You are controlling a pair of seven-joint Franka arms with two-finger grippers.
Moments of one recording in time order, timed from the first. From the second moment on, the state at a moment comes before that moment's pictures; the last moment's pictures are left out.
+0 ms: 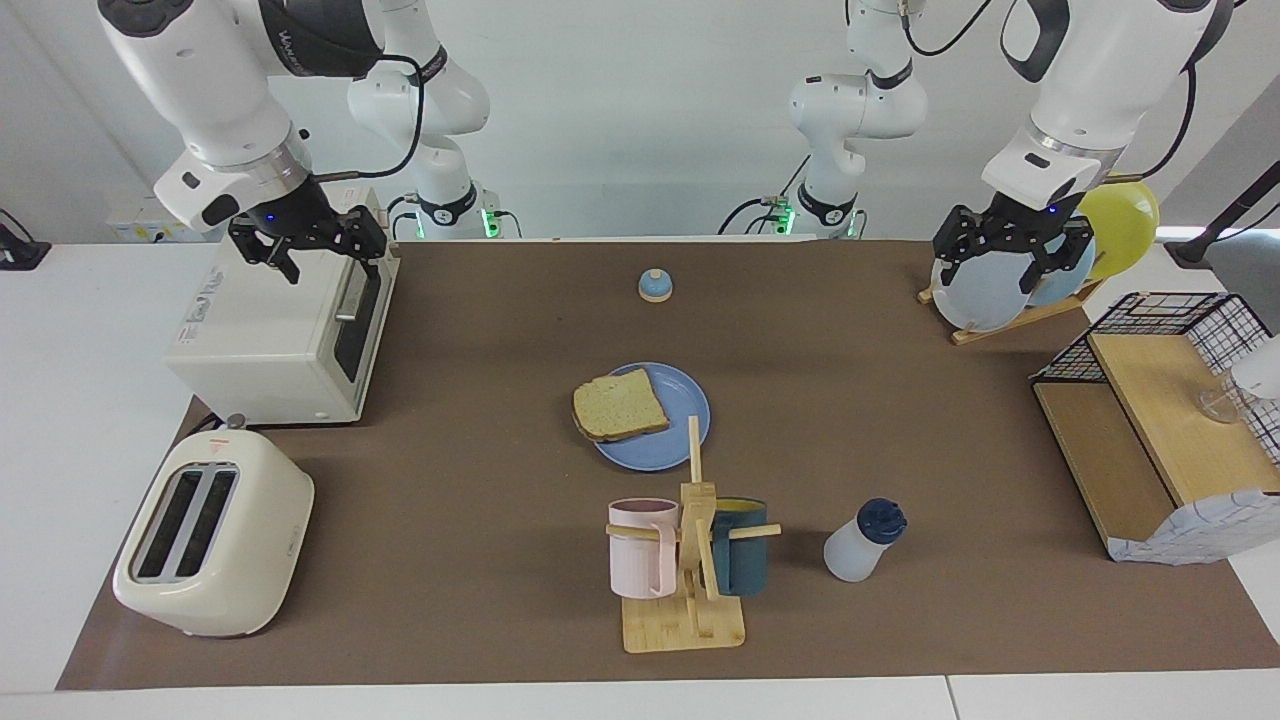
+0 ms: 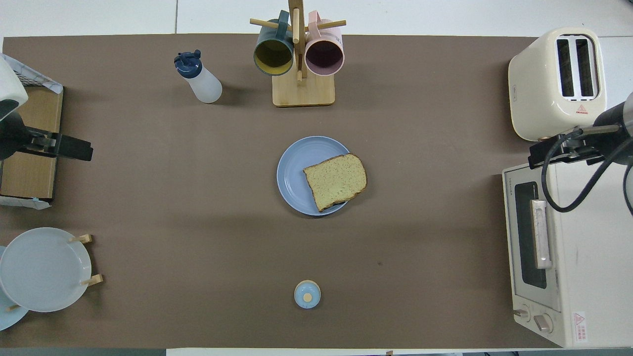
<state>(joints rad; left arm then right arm) -0.19 -0.05 0.06 -1.63 0.03 1.59 0.09 -0.04 0.00 0.07 -1.60 0.00 1.51 -0.01</state>
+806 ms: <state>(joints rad) 0.04 -0.02 -0.08 -1.50 -0.02 1.40 0.08 -0.04 0.00 0.07 -1.60 0.00 1.51 -0.01</state>
